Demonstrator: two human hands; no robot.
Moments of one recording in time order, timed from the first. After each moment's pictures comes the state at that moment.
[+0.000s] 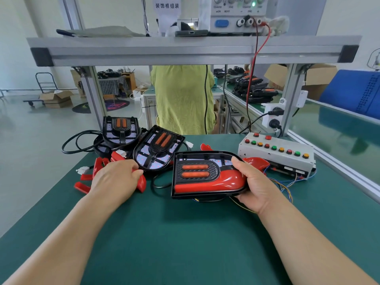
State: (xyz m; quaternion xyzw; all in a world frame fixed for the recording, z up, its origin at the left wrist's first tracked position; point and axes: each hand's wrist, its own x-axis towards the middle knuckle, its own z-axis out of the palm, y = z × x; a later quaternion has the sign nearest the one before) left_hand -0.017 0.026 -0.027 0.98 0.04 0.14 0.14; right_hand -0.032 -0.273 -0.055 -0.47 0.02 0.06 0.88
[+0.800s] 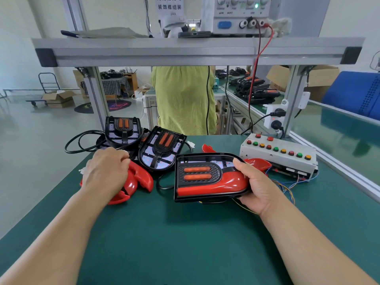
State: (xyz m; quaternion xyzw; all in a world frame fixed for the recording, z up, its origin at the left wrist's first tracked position) left_hand -0.003 0.051 -0.026 0.96 0.04 0.25 0.15; right_hand -0.033 -0.273 -0.054 -0.48 0.02 0.06 0.88
